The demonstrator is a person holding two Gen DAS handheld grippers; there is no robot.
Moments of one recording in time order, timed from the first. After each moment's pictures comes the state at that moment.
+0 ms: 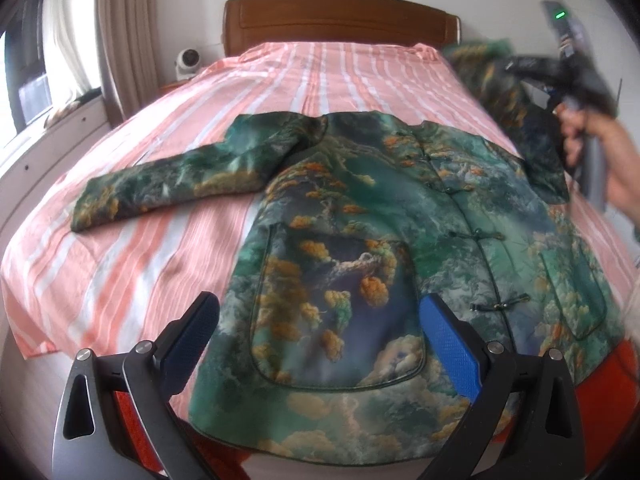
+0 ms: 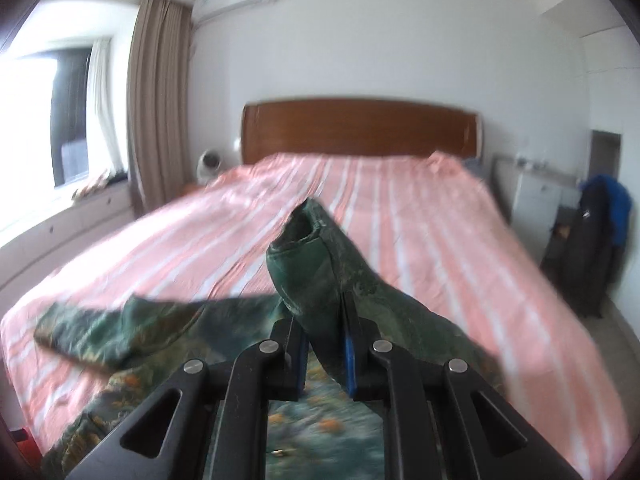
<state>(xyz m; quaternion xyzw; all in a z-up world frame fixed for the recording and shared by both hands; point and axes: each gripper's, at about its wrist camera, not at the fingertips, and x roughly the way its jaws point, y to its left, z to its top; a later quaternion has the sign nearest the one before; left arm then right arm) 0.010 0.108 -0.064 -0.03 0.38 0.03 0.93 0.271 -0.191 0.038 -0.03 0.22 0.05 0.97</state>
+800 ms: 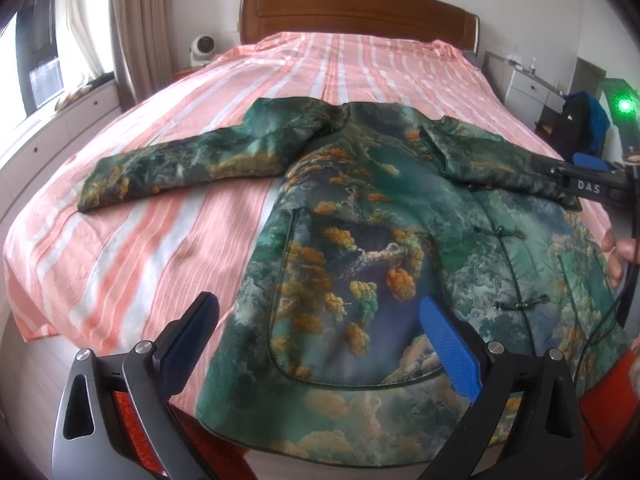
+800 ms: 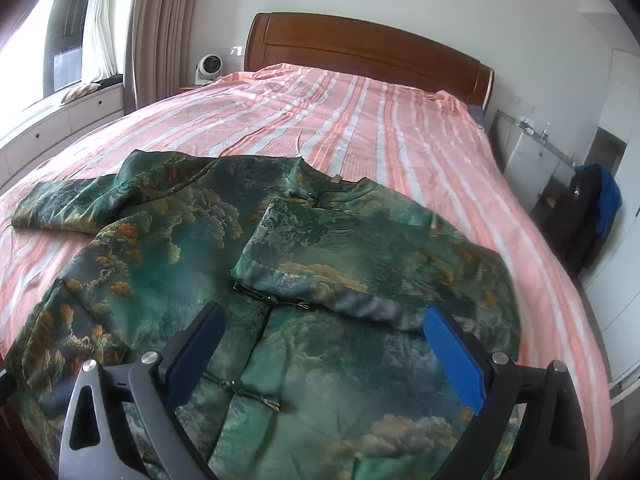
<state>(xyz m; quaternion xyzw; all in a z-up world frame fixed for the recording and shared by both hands) 0.013 0.122 -0.076 -0.05 0.39 0.05 0.92 0.195 -0.156 -0.036 -0.12 0.33 0.01 0.94</state>
